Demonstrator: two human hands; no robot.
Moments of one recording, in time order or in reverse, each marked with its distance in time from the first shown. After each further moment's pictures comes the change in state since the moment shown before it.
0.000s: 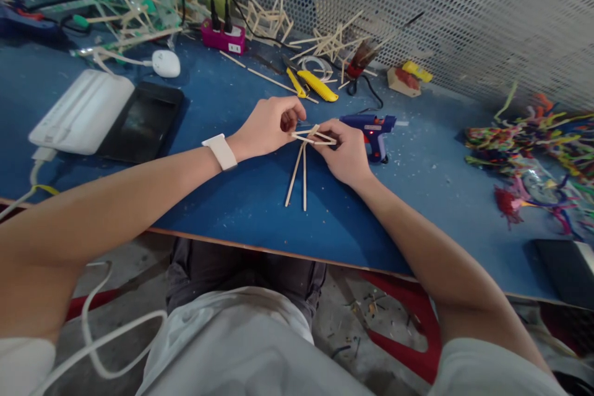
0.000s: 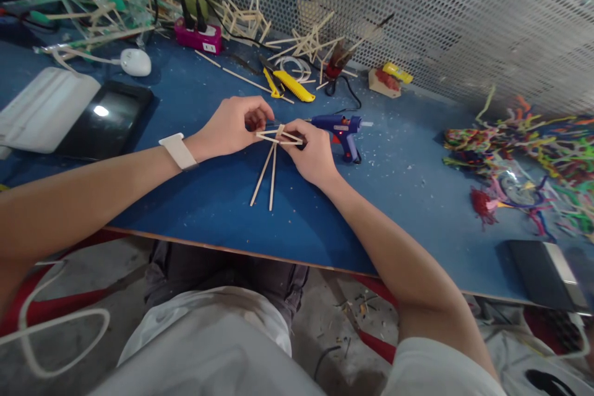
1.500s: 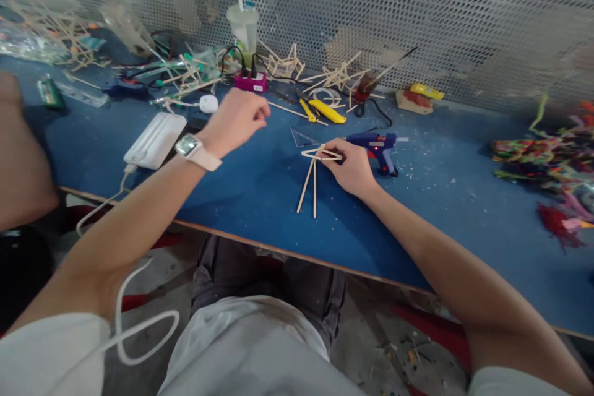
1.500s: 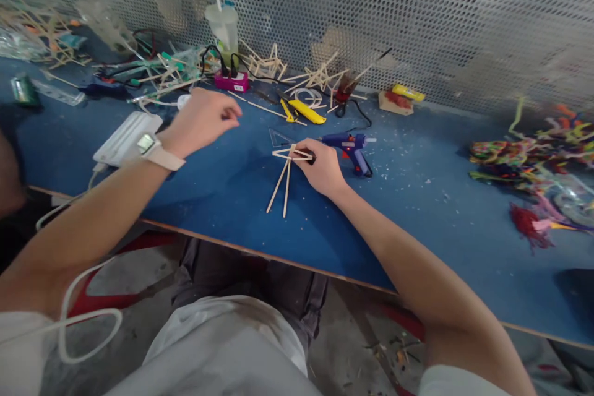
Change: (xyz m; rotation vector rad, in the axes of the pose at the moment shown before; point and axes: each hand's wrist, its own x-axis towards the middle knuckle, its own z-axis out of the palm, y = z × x) left_hand -0.007 0.001 -0.111 0.627 0.051 -0.017; right_hand 0.005 -0.001 0.001 0.010 -0.018 0.005
